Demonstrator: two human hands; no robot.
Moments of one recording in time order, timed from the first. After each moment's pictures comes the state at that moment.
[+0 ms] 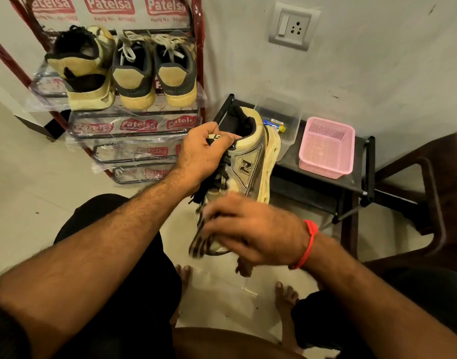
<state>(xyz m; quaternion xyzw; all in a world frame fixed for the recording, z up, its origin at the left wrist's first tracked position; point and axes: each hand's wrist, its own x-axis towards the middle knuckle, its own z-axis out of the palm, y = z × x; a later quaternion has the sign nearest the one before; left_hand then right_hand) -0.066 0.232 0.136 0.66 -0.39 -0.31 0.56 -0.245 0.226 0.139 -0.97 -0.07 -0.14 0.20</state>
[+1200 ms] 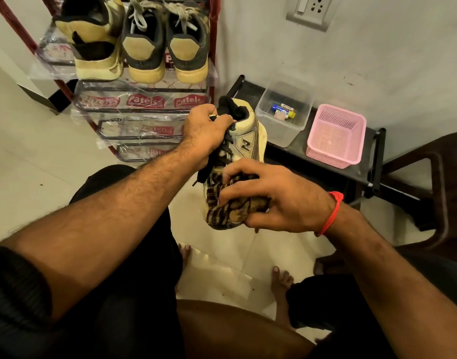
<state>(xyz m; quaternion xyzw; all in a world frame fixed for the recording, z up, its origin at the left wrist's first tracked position) -0.058 0.225 0.131 0.76 -0.25 -0.28 0.52 -0.252 0.210 0.156 -0.95 -0.02 -0.08 0.29</state>
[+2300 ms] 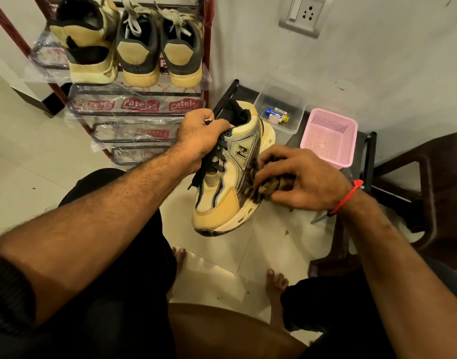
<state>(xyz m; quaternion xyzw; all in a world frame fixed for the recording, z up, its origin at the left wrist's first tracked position) -0.058 0.230 0.131 0.71 -0.26 -0.35 0.56 -0.279 0.166 0.165 -0.96 0.10 -0.07 0.27</state>
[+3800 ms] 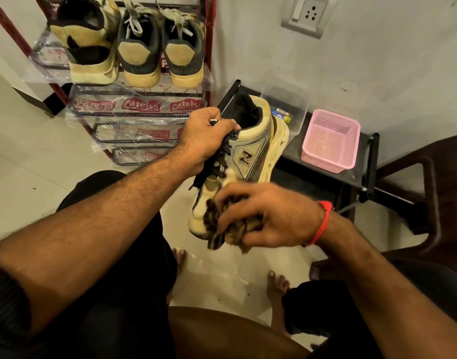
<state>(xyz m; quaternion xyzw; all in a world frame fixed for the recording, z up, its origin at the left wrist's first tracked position) -0.063 0.233 0.139 0.70 -0.29 -0.34 0.55 -0.257 0.209 0.155 -0.95 -0.06 0.01 0.31</state>
